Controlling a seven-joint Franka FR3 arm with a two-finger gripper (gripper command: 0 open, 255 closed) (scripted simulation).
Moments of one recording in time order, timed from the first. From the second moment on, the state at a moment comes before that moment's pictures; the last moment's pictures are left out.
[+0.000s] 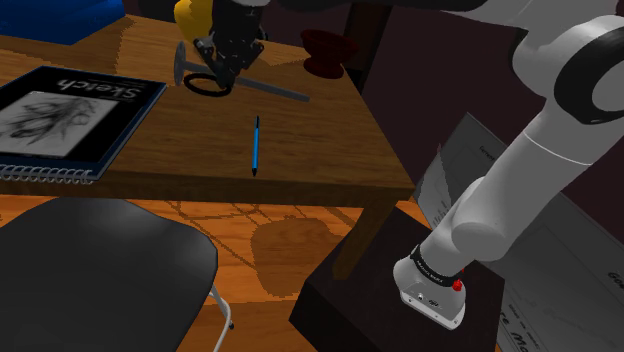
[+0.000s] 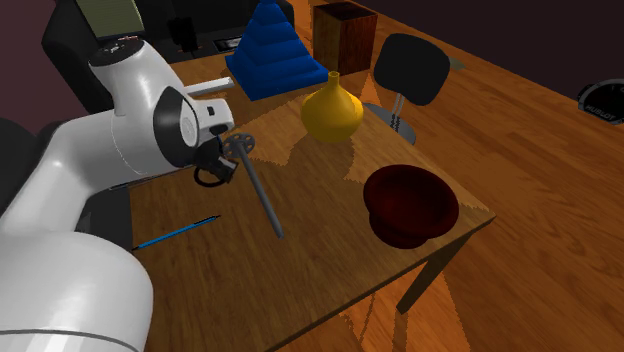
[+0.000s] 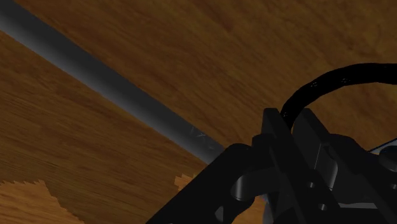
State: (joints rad) arm 0.00 0.02 0.51 -1.65 -0.17 1.90 0.62
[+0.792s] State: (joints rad) arm 0.02 0.07 0.52 -1.43 -0.20 1.73 0.61
